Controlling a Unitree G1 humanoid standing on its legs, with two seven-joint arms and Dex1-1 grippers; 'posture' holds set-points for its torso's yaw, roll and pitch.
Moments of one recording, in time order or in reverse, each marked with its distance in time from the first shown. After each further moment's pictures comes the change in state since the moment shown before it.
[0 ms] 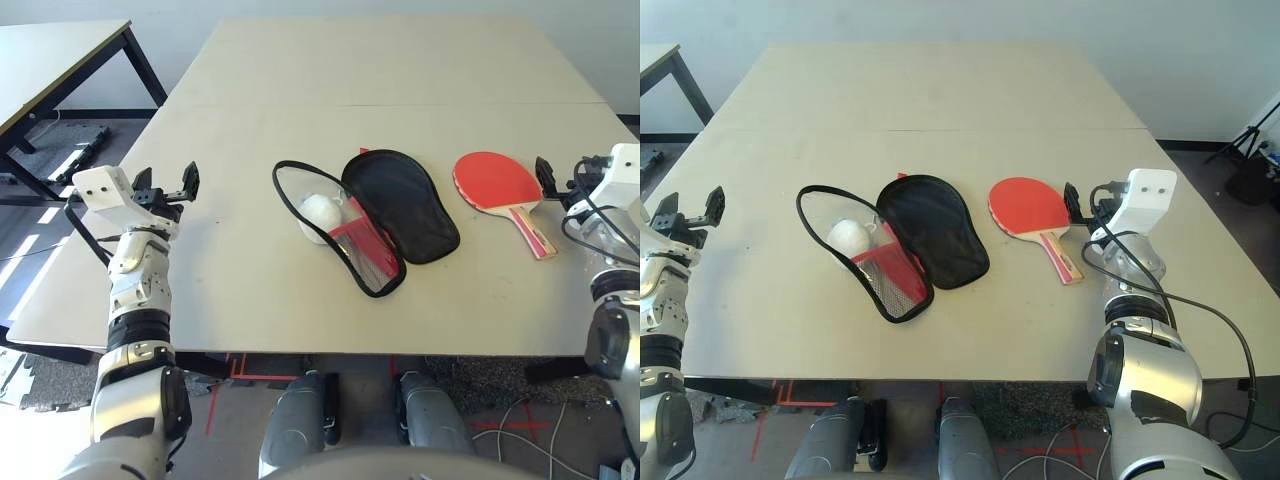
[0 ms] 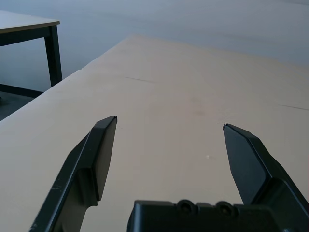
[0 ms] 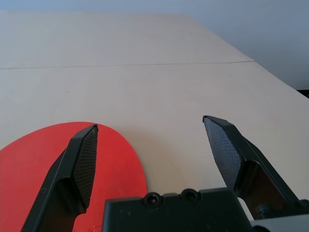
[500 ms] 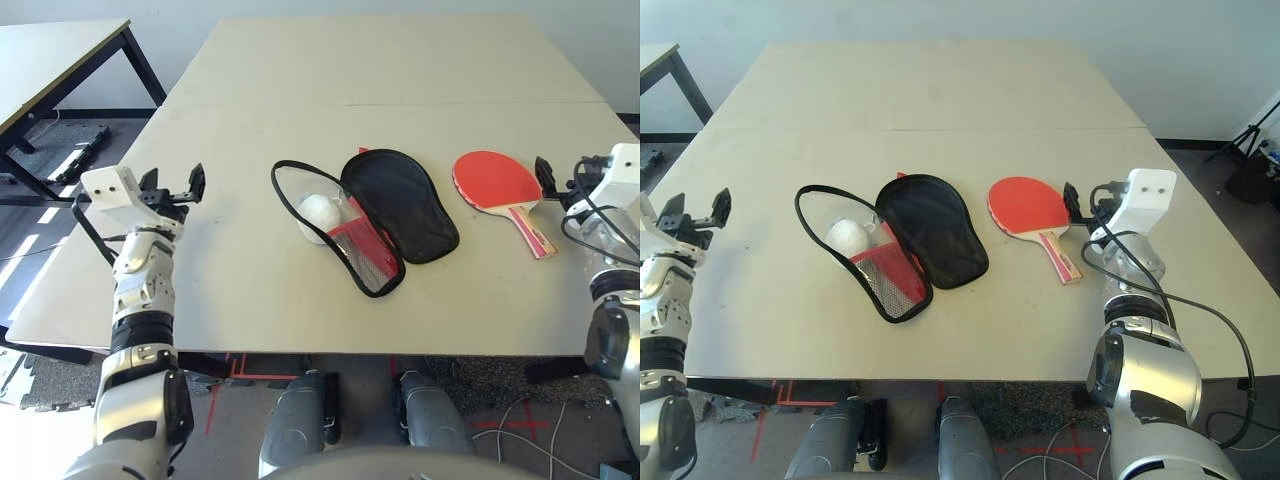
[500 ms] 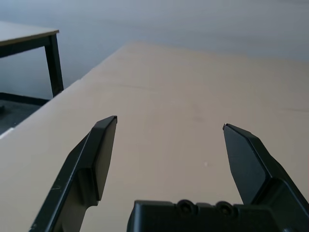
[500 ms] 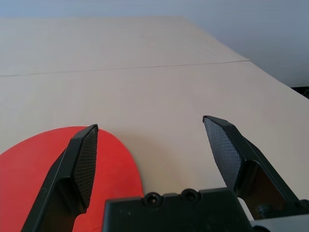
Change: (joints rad) left arm -0.041 0.060 -0.021 -0.101 0.012 0.082 -0.002; right arm 0.000 0.002 -0.013 0.000 0.023 0.000 -0.013
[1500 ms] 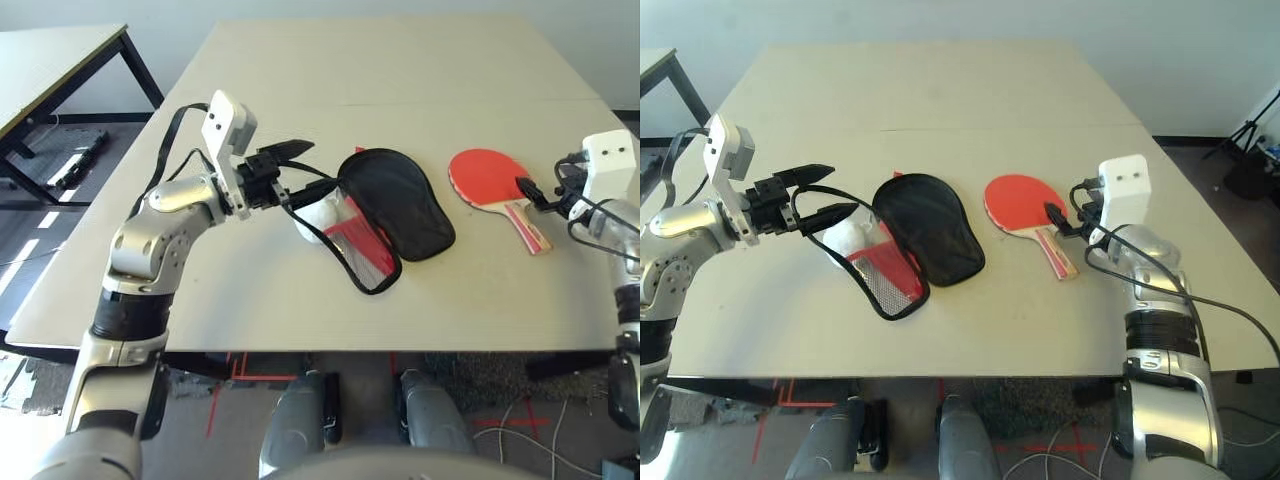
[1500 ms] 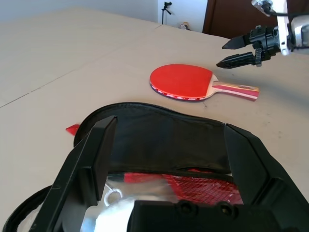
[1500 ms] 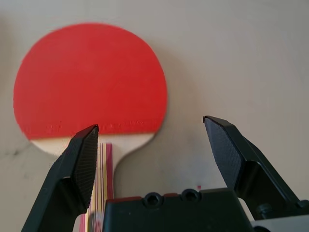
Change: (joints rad) left arm -0.029 0.071 -0.393 -0.651 -0.158 0.605 -0.485; right arm 0.197 -0.190 0.227 -0.967 -0.026 1.240 0.130
